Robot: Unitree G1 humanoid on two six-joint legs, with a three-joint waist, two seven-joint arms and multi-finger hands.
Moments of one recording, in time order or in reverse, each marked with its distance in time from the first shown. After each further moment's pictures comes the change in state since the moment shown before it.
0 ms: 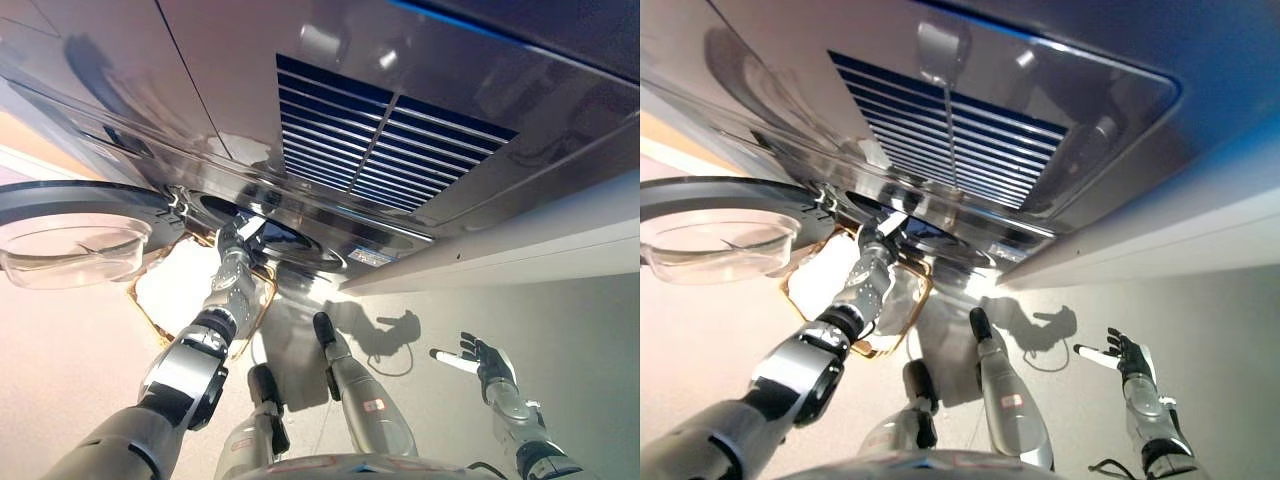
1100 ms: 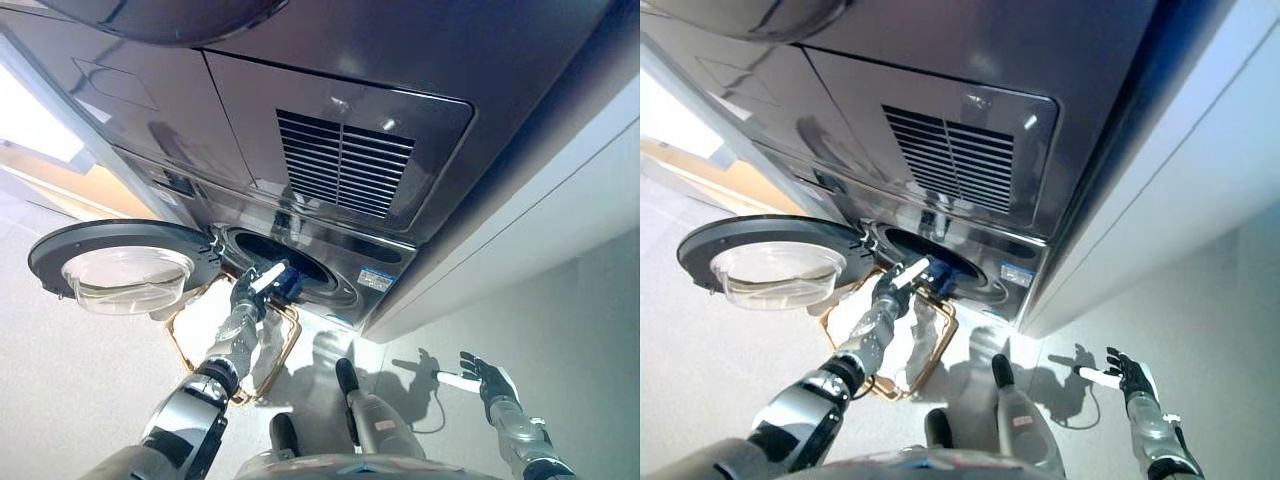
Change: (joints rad) left arm 0.240 -0.007 -0.011 -0.047 0.053 0.046 -0.117; right arm 0.066 -0.012 0.002 -0.037 -0.048 0.040 0.031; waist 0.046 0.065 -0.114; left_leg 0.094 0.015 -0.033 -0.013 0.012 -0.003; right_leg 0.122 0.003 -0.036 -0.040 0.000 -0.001
